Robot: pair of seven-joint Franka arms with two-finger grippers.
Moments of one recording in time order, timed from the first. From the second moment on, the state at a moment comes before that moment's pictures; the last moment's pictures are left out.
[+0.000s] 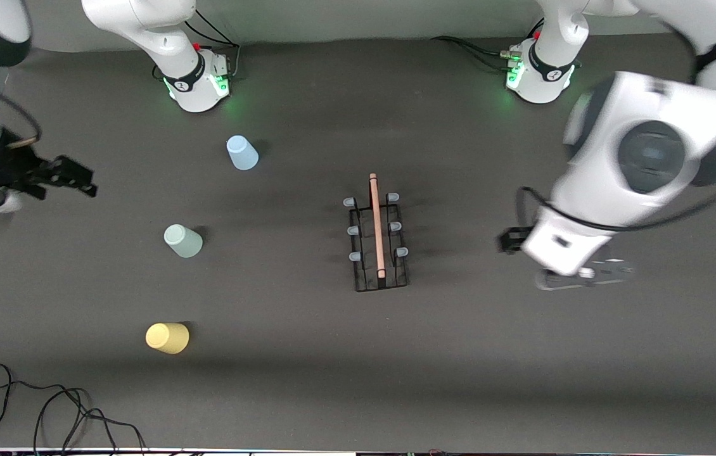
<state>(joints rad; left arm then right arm) -0.20 0.37 -0.10 -1.31 0.06 1.59 -0.40 0.12 -0.10 -0.07 -1.80 0.01 1.69 0.03</state>
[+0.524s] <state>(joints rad) 0.10 0.08 -0.09 -1.57 0.06 1.58 0.00 0.12 -0.23 -0.10 -2.11 0.00 1.91 -0.02</state>
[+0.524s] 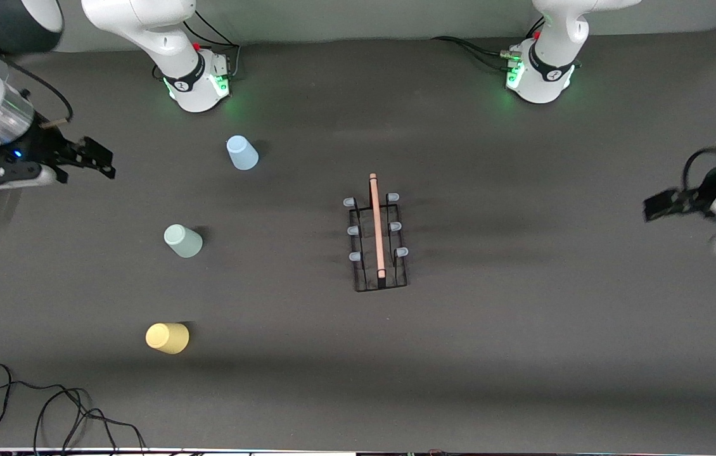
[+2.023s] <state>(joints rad) 0.14 0.05 -0.12 -1.55 0.01 1.52 0.02 0.16 0.20 -0.11 -2.55 0.00 2.89 -0.03</state>
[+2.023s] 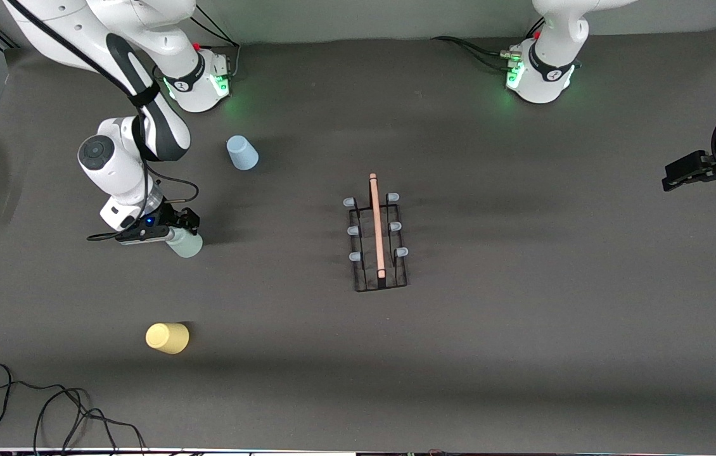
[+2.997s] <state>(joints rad) 0.14 0.05 -0.12 -1.55 0.01 1.53 0.02 0.16 -0.05 -0.11 -2.13 0.00 2.09 -0.02</state>
